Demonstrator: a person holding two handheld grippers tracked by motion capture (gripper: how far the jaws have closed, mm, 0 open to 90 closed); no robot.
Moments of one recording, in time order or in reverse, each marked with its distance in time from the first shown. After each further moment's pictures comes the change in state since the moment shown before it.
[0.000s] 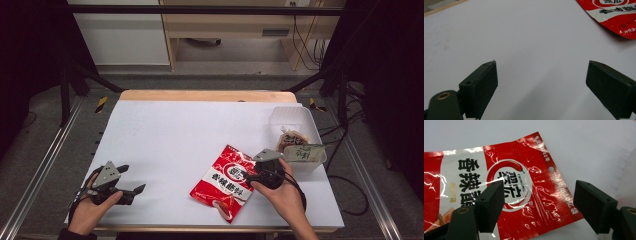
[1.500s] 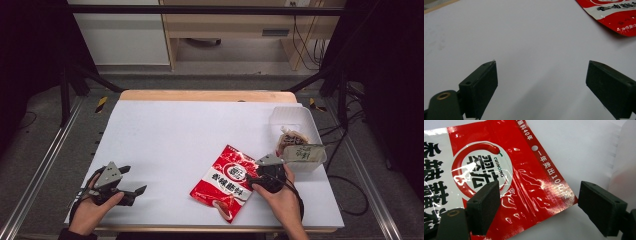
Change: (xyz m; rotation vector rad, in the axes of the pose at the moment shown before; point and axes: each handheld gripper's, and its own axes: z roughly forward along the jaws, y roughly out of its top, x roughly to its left) left arm -0.002 0.000 0.002 0.012 -0.017 0.009; right arm -0.006 -0.028 0.023 0.025 -0.101 0.069
